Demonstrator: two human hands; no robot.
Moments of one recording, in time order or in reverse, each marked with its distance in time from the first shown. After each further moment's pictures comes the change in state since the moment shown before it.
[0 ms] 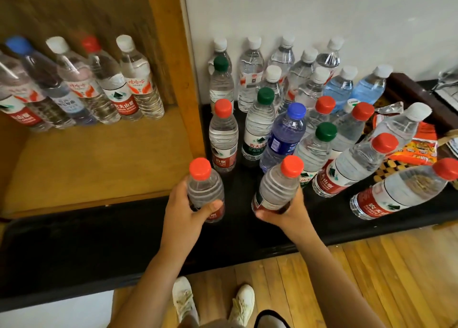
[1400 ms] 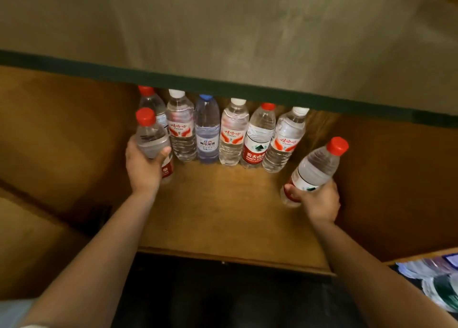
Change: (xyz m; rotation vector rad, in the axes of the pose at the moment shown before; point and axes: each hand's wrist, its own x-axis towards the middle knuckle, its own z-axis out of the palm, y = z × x) left_hand 0.200 -0.113 -0.333 -0.010 0.692 -0.097; right_hand 0.178 -0.109 0.256 -0.311 0.369 0.079
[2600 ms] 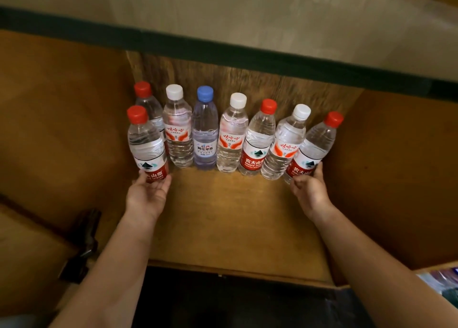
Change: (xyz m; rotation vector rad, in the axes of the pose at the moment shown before) left_hand -0.013 -0.021 0.011 -1.371 -0.003 -0.896; right_hand 0.021 -0.034 0.014 0.846 -0.392 0.276
